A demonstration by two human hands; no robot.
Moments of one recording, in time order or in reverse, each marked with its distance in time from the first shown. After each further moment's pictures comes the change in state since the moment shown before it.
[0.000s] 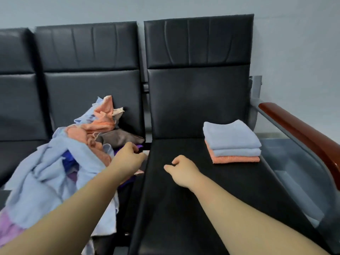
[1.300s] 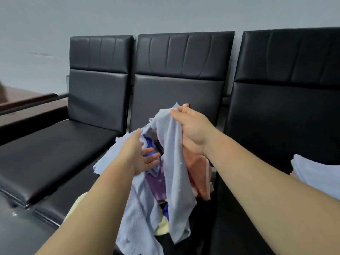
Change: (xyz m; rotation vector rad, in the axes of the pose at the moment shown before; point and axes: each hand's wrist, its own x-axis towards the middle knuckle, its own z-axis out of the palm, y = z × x) left_hand 0.025 -0.098 -0.173 -1.231 0.121 -0.535; right_hand 0.042 -0.259 0.084 0.778 -0.424 -0.479
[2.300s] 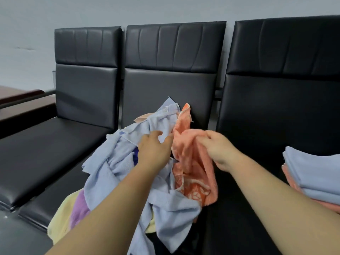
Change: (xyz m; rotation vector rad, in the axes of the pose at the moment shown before) left_hand 0.006 -0.050 0.057 0.967 0.157 0.619; right_hand -0.021 0.066 -0.103 -0.400 0.285 0.113
